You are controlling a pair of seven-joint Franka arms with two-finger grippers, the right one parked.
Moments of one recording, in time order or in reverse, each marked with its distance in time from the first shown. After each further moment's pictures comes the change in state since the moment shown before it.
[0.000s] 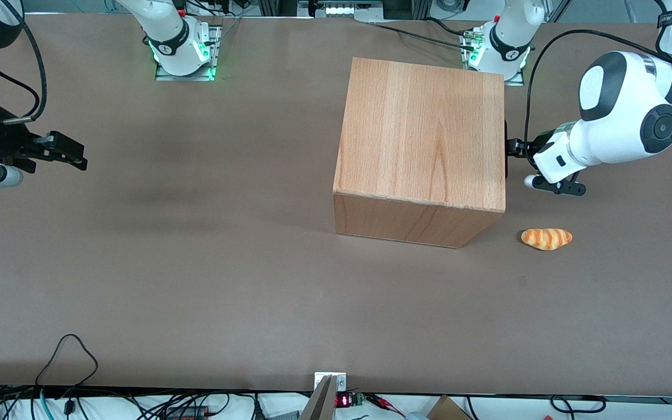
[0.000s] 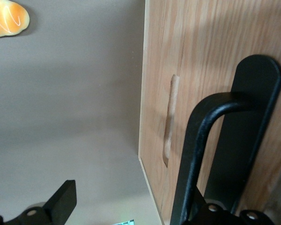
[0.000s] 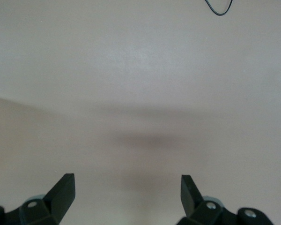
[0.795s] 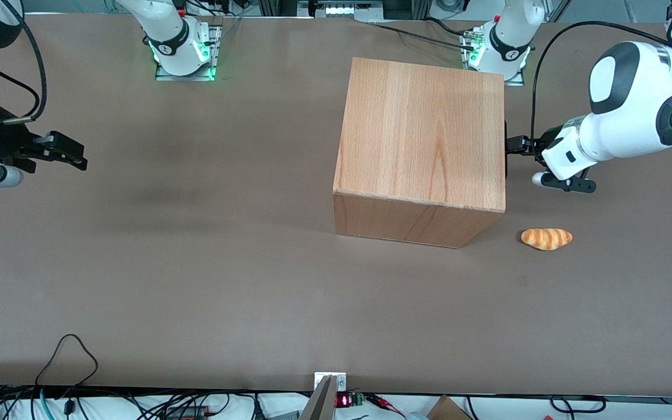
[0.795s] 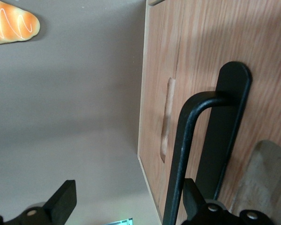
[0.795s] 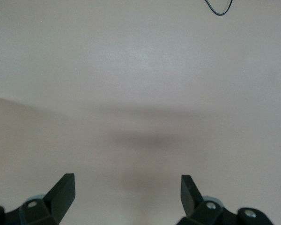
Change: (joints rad) arm 0.002 -0.023 0.007 0.027 0.000 -0.029 -0.010
